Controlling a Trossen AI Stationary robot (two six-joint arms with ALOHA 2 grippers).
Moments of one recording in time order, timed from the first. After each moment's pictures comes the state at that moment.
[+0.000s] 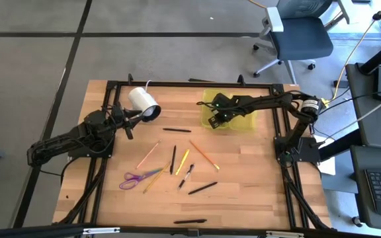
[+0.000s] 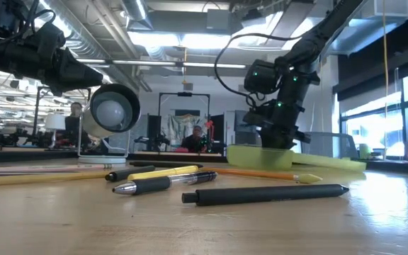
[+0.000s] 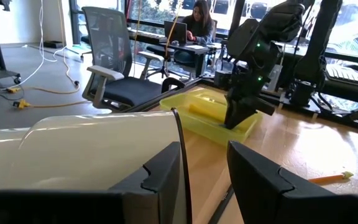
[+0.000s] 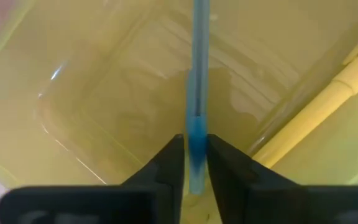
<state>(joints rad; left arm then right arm) 0.39 0.00 0.06 -0.14 -0.09 -0.17 -0.43 1.77 0.95 -0.36 0.02 0.51</state>
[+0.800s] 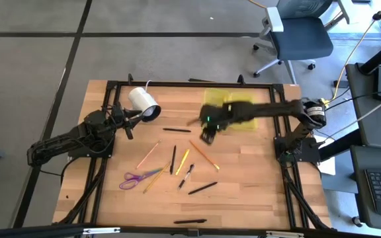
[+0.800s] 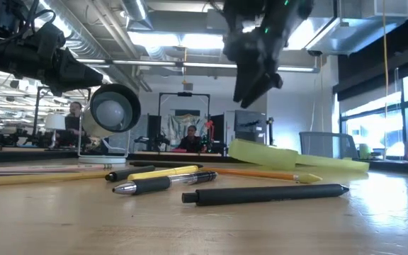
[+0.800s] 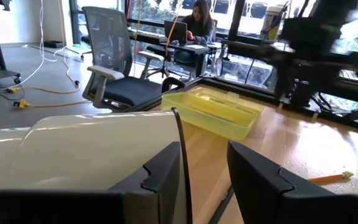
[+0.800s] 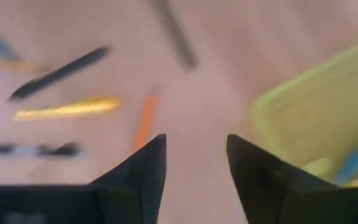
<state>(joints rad) 0.39 0.00 0.06 -0.14 -0.09 -0.17 -0.08 1.70 1.33 -0.73 0.03 0.45</state>
